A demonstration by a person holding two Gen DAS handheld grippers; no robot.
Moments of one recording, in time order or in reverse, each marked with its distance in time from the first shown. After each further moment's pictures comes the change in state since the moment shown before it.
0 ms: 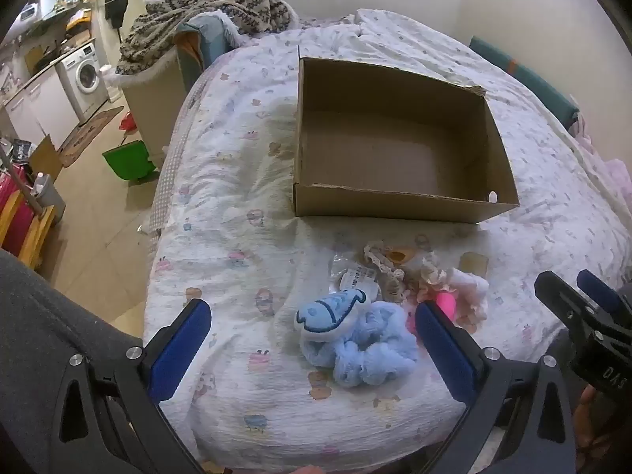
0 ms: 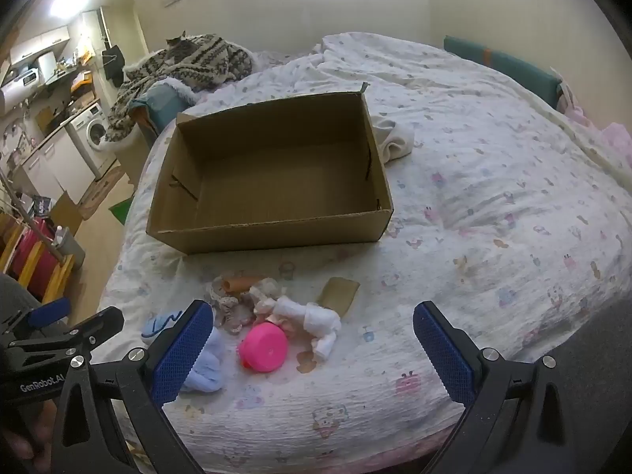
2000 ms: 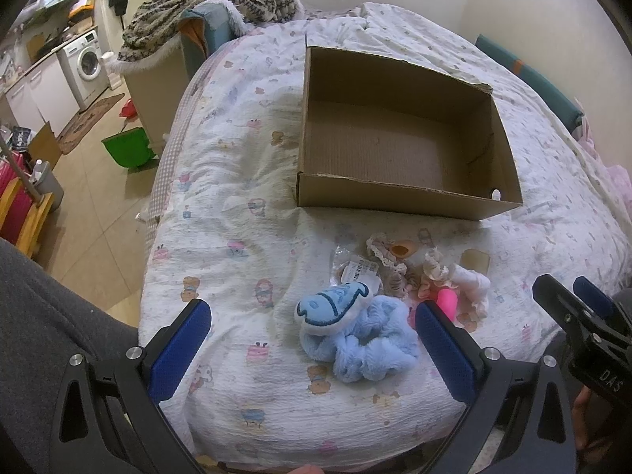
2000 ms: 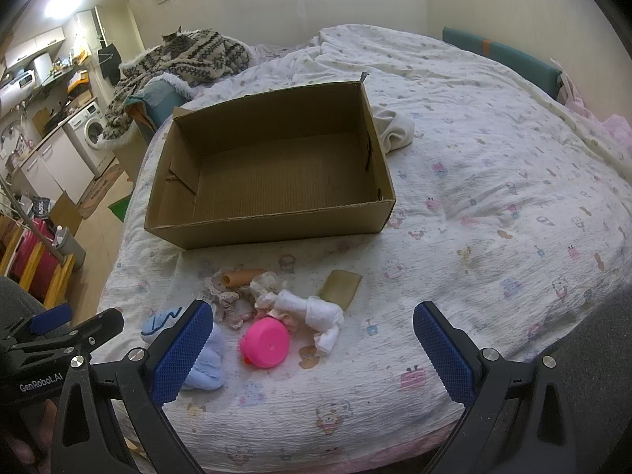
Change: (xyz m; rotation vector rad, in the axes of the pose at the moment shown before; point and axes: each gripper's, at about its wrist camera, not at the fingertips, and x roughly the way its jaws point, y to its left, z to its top) left arm 0.005 0.004 -0.001 -0.027 0.039 -0.016; right arm 0.004 0.000 0.001 0.010 0.021 -0.001
